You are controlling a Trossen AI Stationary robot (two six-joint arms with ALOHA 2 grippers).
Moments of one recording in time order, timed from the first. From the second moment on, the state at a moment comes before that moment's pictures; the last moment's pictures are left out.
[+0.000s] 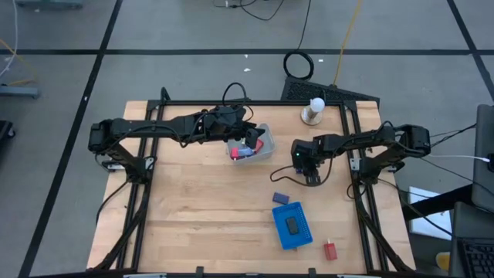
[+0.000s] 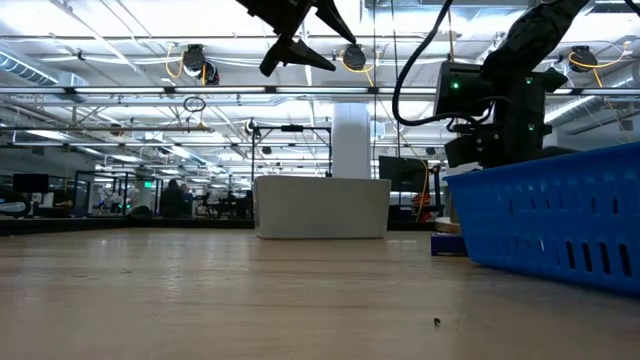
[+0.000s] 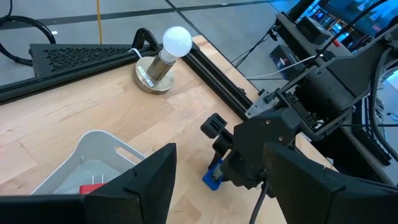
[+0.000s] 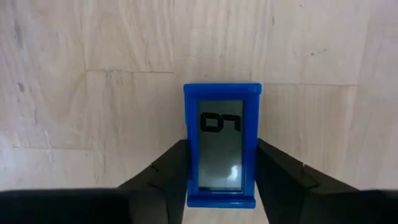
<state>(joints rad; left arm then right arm) 0.14 1.57 1.35 -0.20 -0.19 -0.68 -0.20 1.45 0.67 -0.66 -0.08 -0.23</state>
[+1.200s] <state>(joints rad) 0.14 1.57 1.35 -0.21 -0.18 -0.69 -0.12 0.98 0.81 -0.61 -0.08 0.04</state>
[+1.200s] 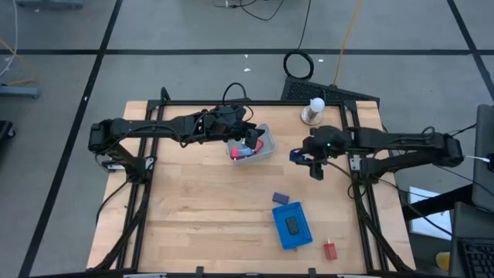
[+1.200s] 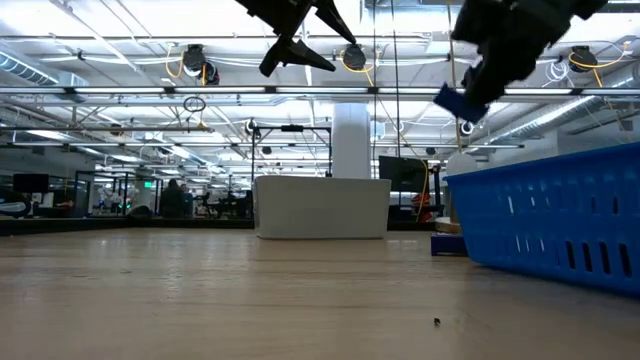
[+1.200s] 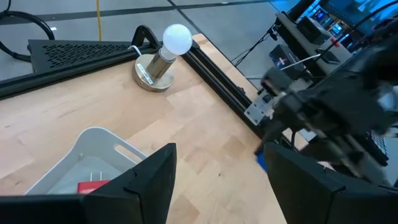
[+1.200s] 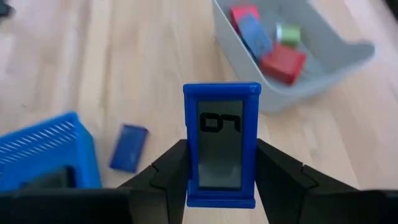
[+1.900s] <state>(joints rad) 0.14 1.57 1.35 -0.20 -0.18 -0.72 0.18 1.00 0.88 -0.43 -0.14 0.17</state>
